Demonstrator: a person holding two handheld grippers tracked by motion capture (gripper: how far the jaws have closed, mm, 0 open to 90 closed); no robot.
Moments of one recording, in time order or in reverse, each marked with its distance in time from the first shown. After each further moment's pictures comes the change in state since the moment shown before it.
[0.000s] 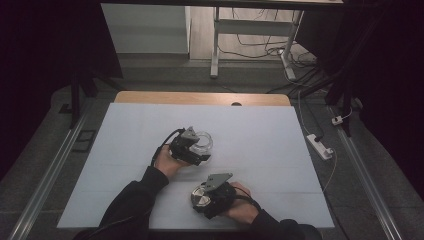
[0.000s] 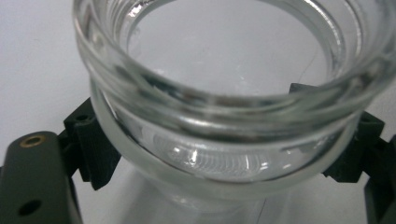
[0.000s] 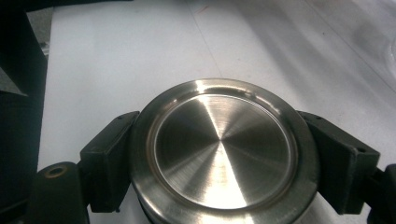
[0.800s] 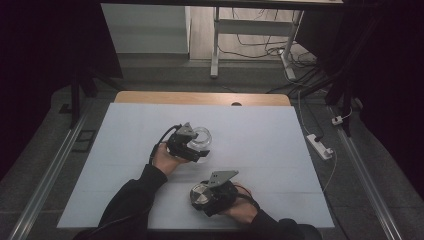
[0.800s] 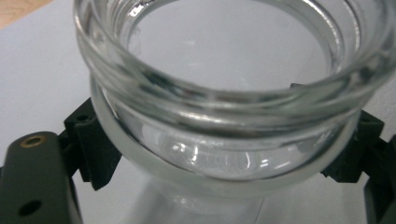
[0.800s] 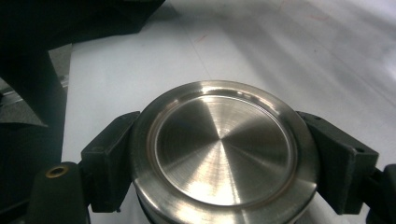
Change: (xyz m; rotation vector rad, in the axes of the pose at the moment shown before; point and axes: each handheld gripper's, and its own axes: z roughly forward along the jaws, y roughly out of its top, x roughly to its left) left arm 0.002 0.007 -0.013 -0.054 0.003 -0.010; right arm -0.004 -0.001 -0.004 -0.102 0.043 0.102
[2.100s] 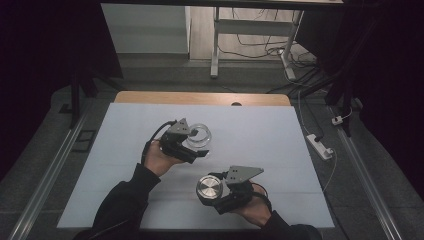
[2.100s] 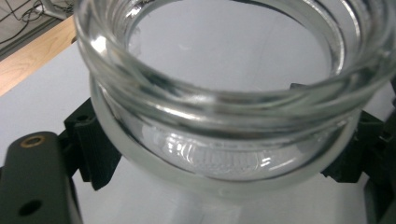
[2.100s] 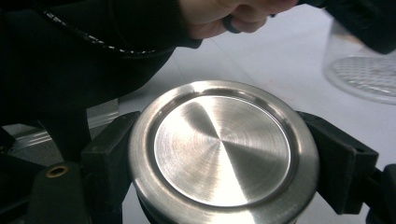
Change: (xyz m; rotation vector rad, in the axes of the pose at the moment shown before) left arm -0.024 0.029 -0.056 -0.069 -0.040 0.069; right arm 0.012 0.022 -0.062 -0.225 0.007 -0.006
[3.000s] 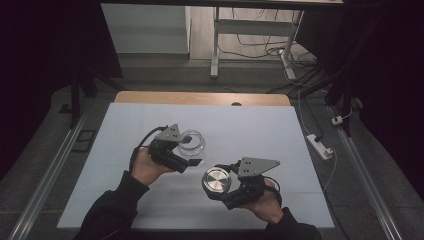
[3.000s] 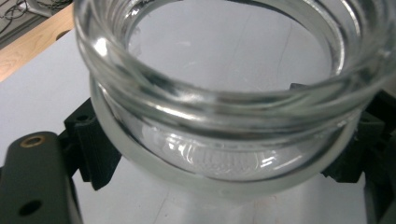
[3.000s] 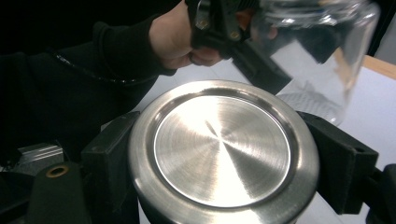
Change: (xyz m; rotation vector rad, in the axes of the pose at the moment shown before) left arm -0.026 0.001 -0.039 0.013 -0.046 0.018; right arm 0.004 0.035 -0.038 -0.069 0.002 -0.005
